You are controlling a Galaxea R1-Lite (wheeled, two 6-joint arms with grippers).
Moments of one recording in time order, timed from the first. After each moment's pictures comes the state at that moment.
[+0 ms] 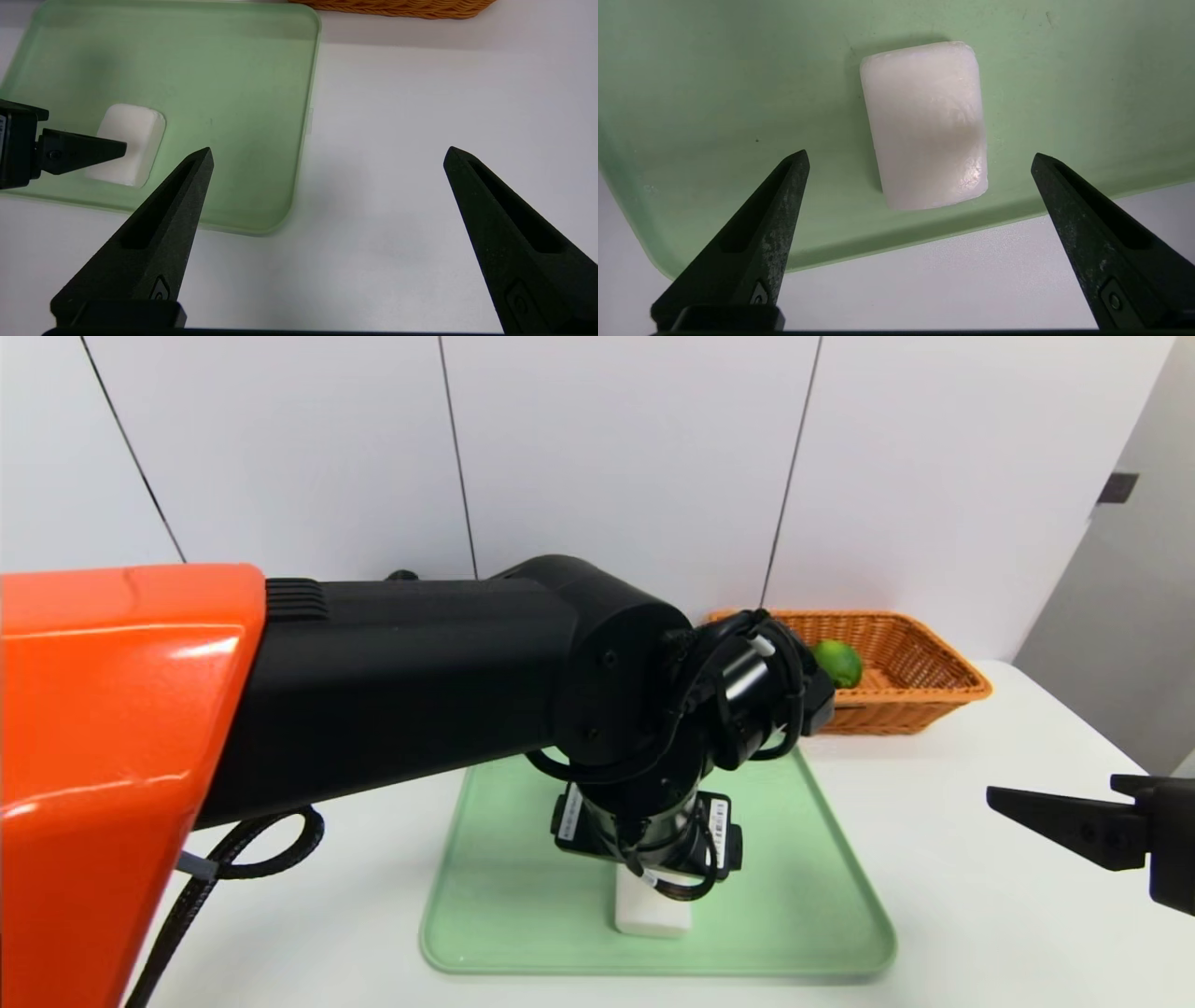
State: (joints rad) left arm -1.00 2.15 -1.98 0.96 0.29 -0.71; right arm 0.52 1.05 -0.83 0.33 -0.29 0.27
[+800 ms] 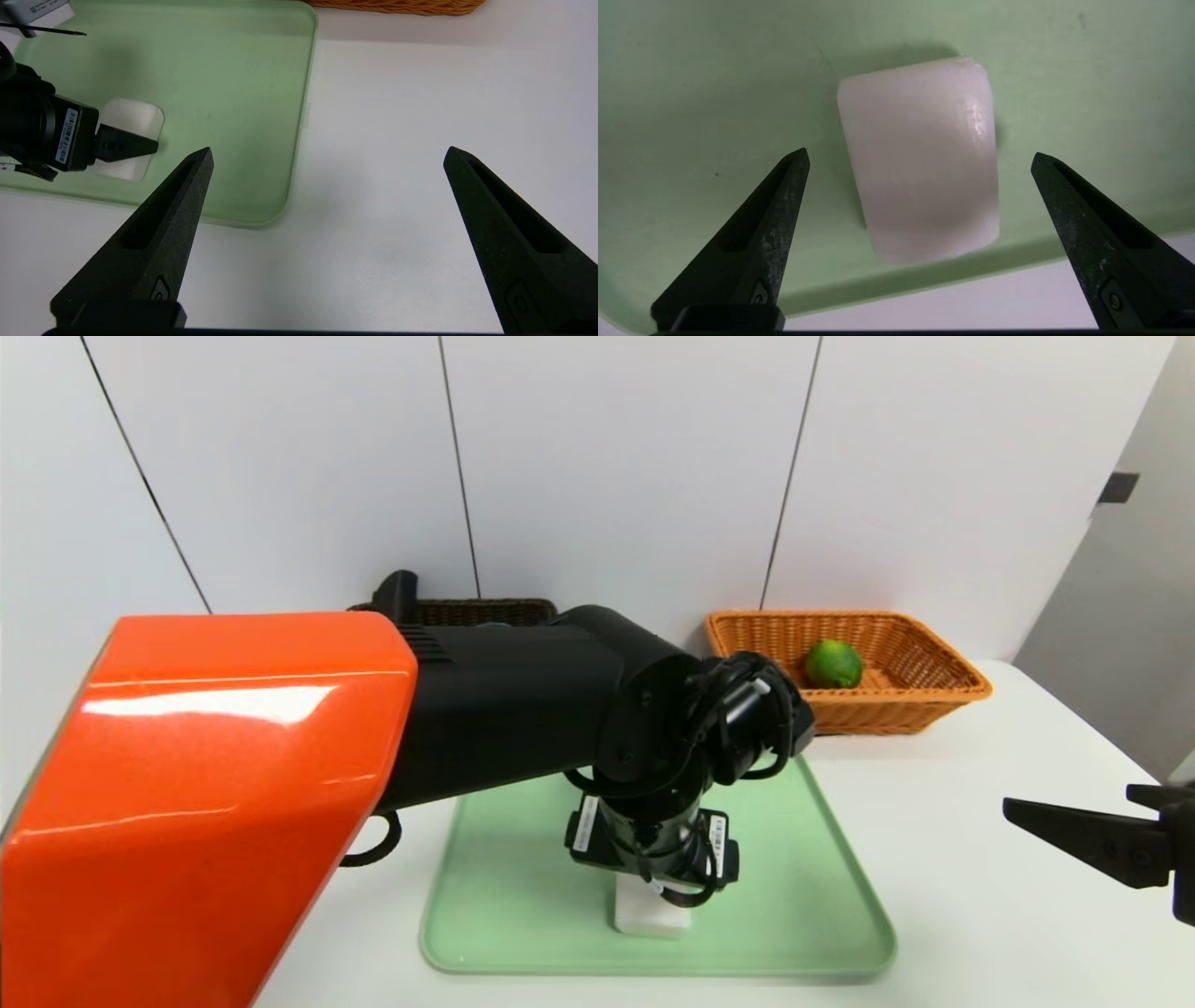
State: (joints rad) left arm -0.97 2.23 -1.98 0.92 0.24 -0.69; right arm 0.52 1.01 -0.81 0.33 -0.29 0.26
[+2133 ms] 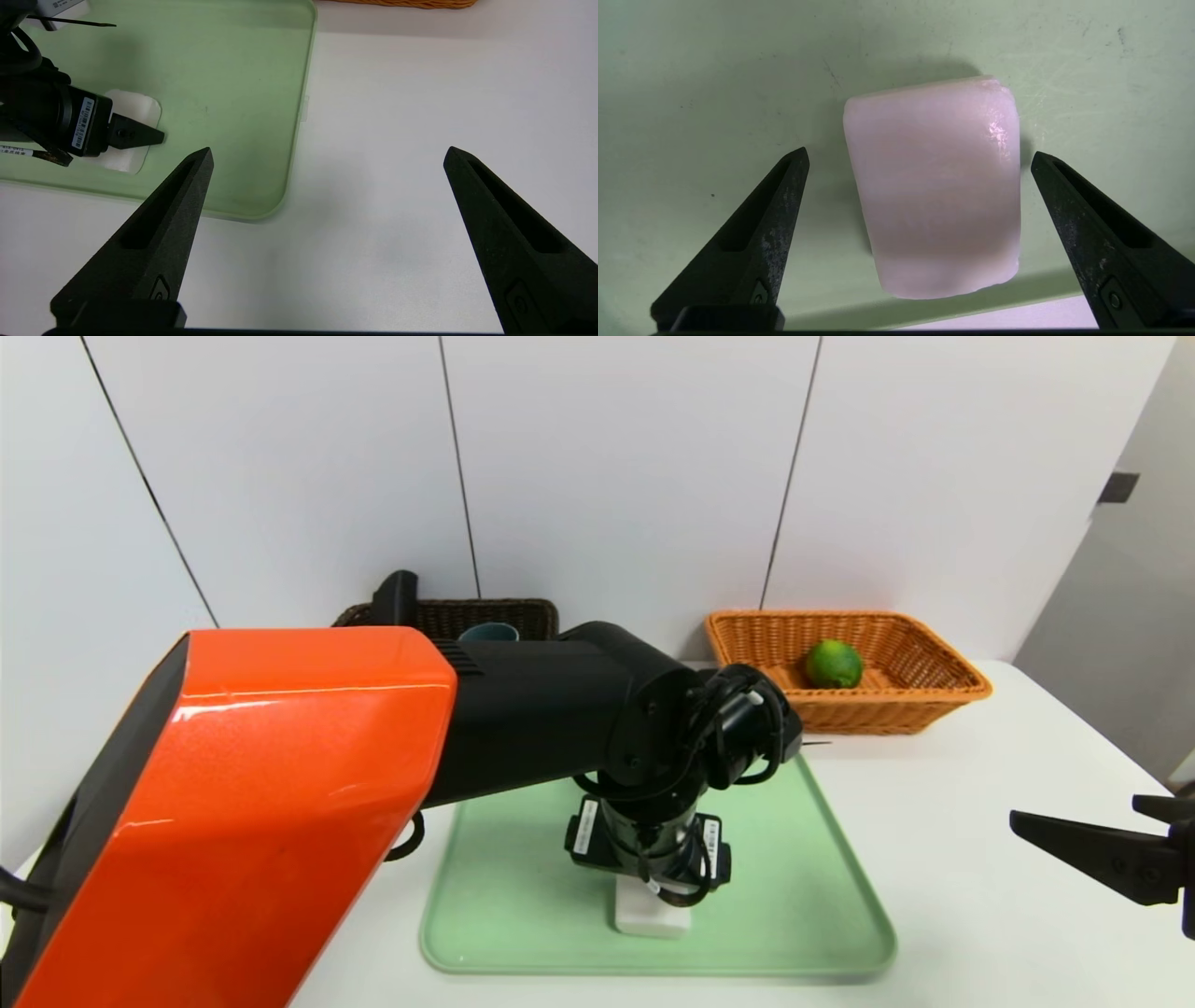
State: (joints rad) left arm -0.95 2.27 -1.98 0.91 0.24 -0.69; right arm 0.53 0.99 -0.79 0.33 -0.29 0.26
